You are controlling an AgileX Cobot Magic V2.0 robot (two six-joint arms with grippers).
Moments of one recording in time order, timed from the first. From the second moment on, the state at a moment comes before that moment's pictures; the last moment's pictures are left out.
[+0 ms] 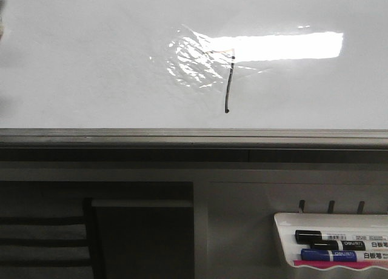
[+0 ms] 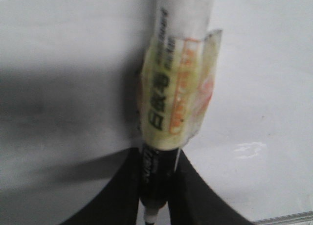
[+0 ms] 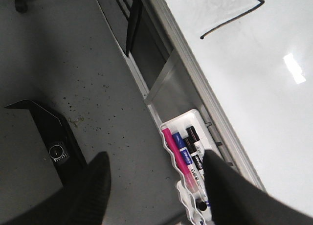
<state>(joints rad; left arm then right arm) -0.04 1.41 -1.00 -0.21 0.55 0.28 0.32 0.87 -1.04 0.32 1.17 -0.85</state>
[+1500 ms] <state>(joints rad) -0.04 0.50 -0.42 -0.23 0.32 0.27 0.31 0.48 -0.54 0.09 0.55 -0.14</state>
